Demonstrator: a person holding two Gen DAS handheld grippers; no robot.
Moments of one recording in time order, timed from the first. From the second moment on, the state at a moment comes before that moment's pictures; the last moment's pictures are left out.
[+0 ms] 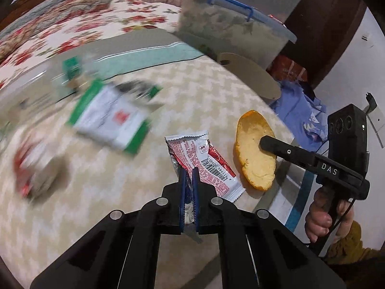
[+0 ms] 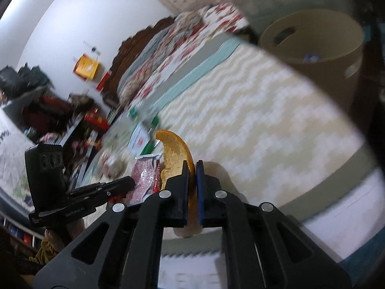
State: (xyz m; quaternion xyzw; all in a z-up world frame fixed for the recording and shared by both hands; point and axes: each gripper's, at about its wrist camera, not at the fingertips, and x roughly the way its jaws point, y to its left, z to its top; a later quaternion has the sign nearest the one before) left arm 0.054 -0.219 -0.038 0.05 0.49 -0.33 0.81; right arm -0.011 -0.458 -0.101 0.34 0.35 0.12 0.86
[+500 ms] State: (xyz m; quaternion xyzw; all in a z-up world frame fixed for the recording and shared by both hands) left arm 0.162 -0.401 -0.014 0.00 0.49 -0.39 0.78; right arm 0.042 -0.619 -0.094 0.40 0.31 -0.03 0.87
